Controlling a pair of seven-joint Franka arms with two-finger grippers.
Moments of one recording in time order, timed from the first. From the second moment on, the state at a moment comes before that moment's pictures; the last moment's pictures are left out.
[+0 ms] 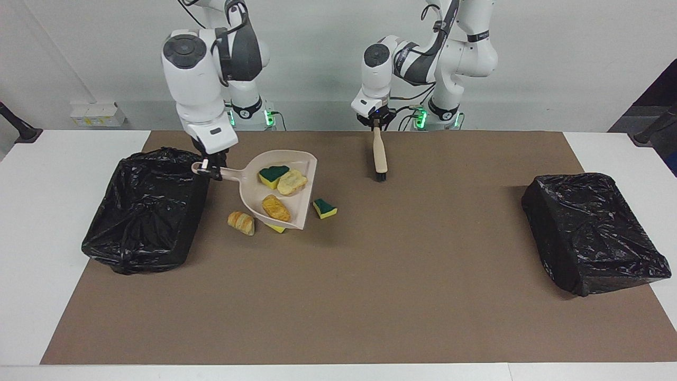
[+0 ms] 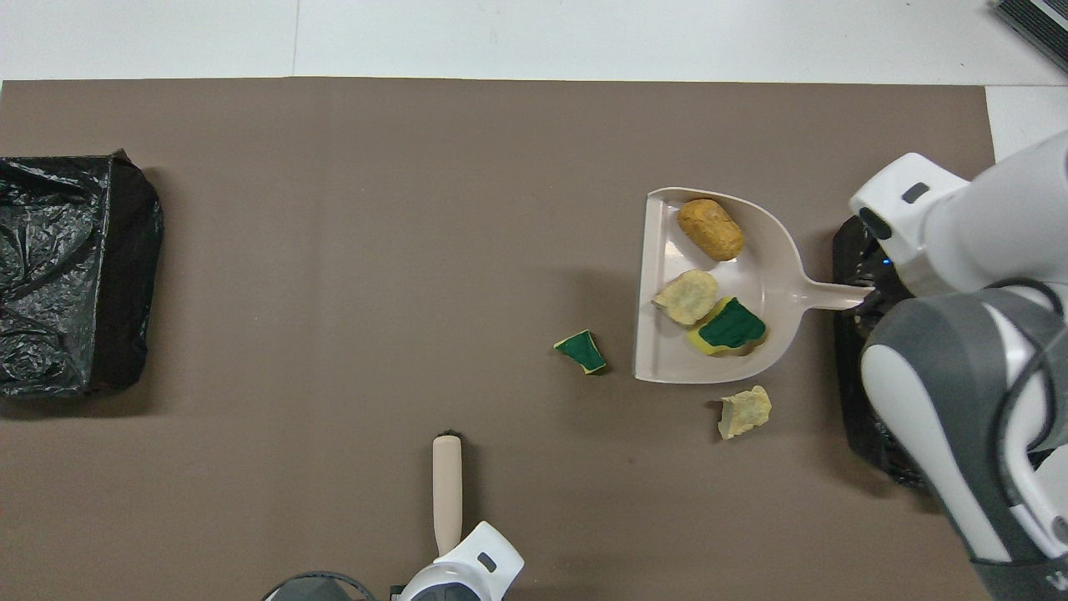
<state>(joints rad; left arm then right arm) -0.39 -0.34 -0.61 -2.59 -0.34 2.06 -0.71 0.00 0.01 0.07 -1.80 -0.12 1.77 -1.33</state>
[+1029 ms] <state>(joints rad) -0.22 -0.32 -0.59 -2.51 -0.36 2.07 -0.44 -0.40 0.03 0.07 -1.79 -0.65 1.86 -1.55</state>
